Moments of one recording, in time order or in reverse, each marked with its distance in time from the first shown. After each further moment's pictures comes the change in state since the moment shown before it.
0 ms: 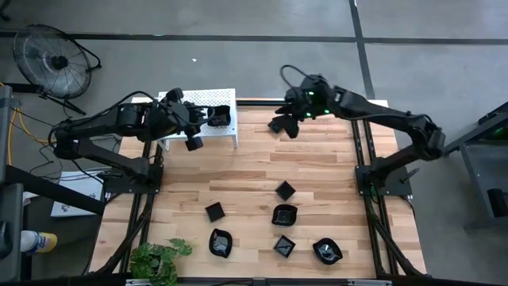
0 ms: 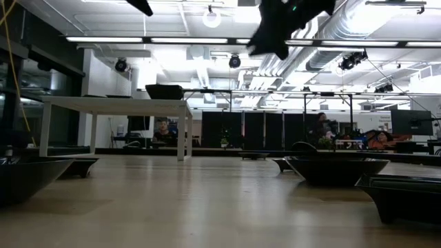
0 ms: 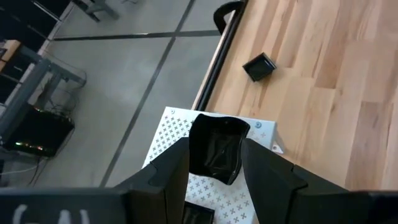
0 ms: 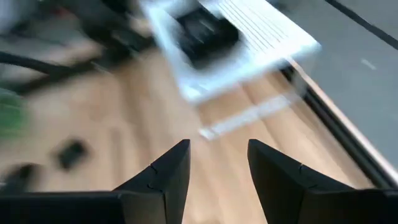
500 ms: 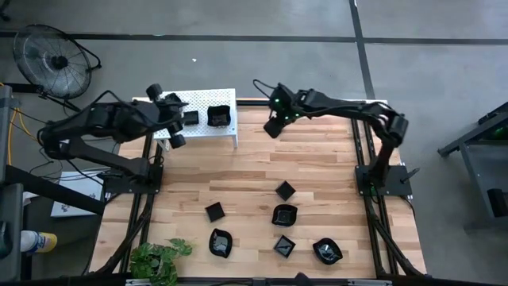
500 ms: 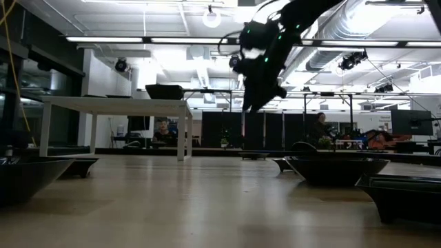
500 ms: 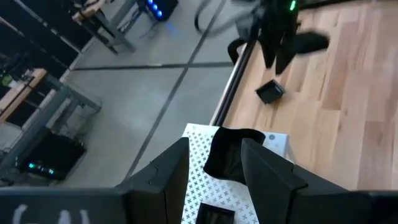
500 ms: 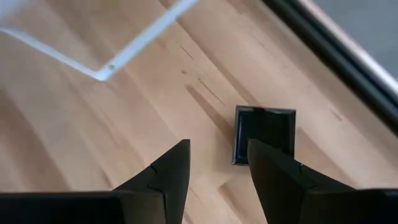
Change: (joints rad) left arm -0.068 -0.158 -0.001 -0.001 -0.070 0.051; right arm -0.009 0.371 0.140 -0.192 0.244 0.155
